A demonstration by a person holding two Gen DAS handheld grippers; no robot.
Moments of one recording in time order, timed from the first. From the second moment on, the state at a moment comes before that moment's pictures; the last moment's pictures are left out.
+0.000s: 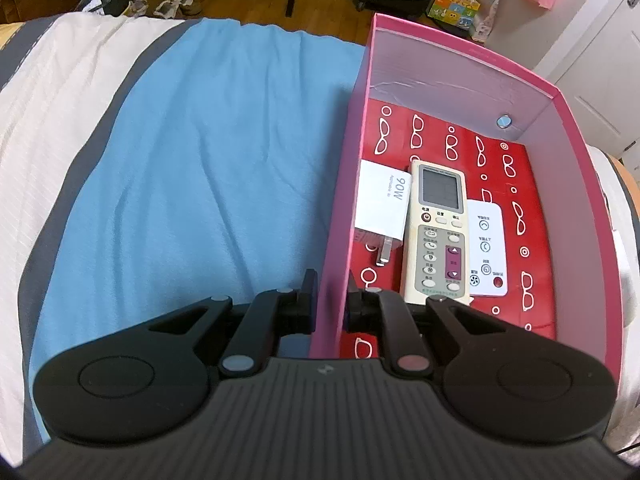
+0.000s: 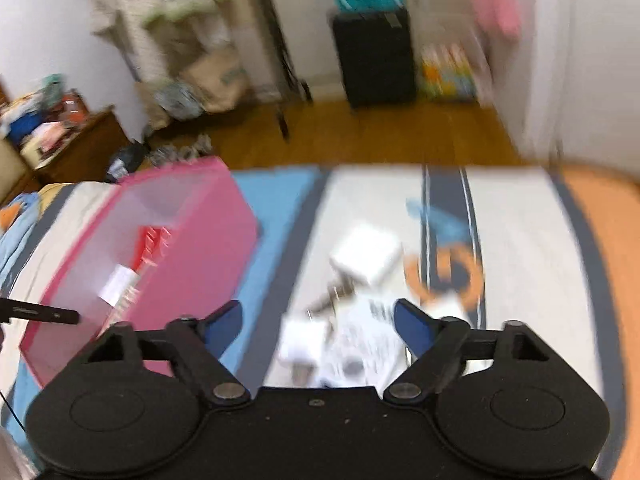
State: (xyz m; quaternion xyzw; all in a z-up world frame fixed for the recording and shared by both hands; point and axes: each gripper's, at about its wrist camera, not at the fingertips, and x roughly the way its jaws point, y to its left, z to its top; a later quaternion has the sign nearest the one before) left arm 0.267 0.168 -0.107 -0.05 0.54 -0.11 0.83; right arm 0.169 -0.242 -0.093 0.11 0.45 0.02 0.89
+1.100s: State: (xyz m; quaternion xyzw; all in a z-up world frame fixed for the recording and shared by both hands) left arm 0.263 0.159 -0.106 -0.01 0.54 -0.14 0.83; right arm 0.172 -0.247 -0.111 0.15 0.48 0.00 0.87
